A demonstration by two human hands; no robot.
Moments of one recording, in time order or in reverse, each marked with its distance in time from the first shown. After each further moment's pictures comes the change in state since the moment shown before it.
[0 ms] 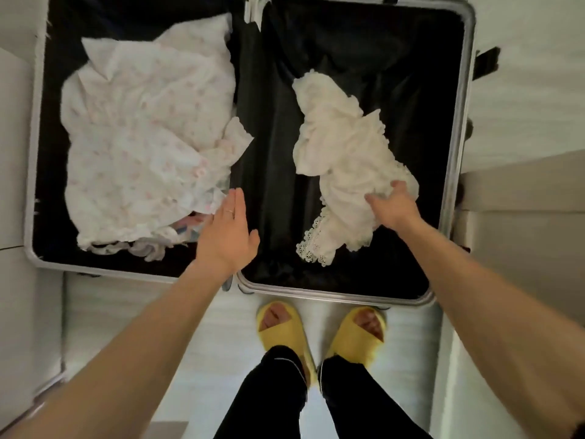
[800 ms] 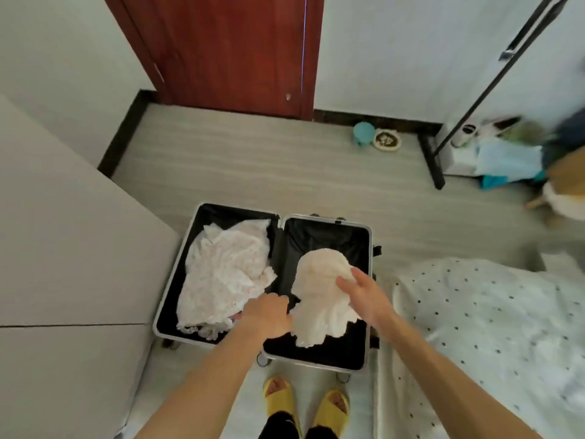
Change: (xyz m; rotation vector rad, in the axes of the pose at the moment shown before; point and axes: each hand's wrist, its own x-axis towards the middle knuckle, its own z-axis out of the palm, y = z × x) left_hand -0.274 0.105 -0.391 -0.014 -0.236 0.059; right_hand -0.430 -0.158 -0.264 0.231 -0.189 -0.327
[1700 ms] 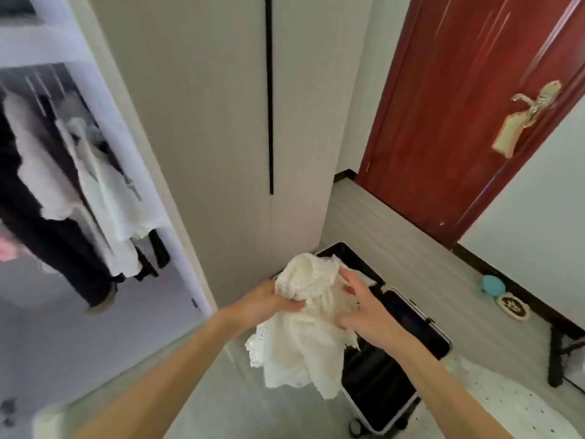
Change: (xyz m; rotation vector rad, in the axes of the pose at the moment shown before) left_hand -0.528 0.034 0.155 -1.421 0.679 0.000; right_hand -0.425 -0.015 0.059 -0.483 -0.656 -0.747
